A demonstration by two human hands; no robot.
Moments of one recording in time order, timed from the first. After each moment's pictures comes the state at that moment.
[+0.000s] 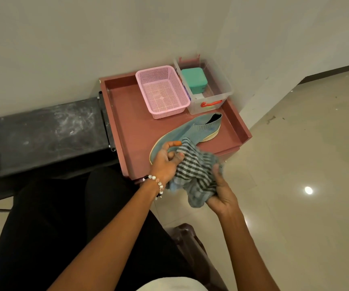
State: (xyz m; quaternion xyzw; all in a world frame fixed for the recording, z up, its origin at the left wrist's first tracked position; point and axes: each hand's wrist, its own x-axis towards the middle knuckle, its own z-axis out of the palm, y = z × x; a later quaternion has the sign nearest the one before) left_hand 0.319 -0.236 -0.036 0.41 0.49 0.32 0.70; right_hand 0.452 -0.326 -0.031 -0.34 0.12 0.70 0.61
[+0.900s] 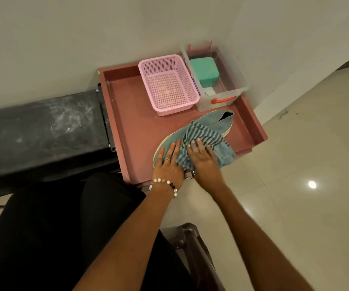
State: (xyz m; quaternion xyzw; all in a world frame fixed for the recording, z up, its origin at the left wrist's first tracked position) left_hand 0.321 -0.219 -0.102 0.86 0.48 -0.13 0.10; right_hand 0.459 -0.244 -0.109 -0.64 -0.76 0.01 0.06
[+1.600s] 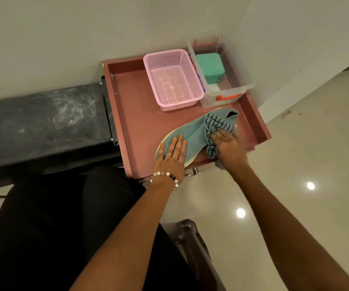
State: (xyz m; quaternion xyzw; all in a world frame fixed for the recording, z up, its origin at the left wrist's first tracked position) left_hand 0.321 -0.217 -0.099 0.85 0.50 -0.12 0.13; right_hand 0.514 -0.217 -0.088 -0.68 -0.73 -0.01 -0.03
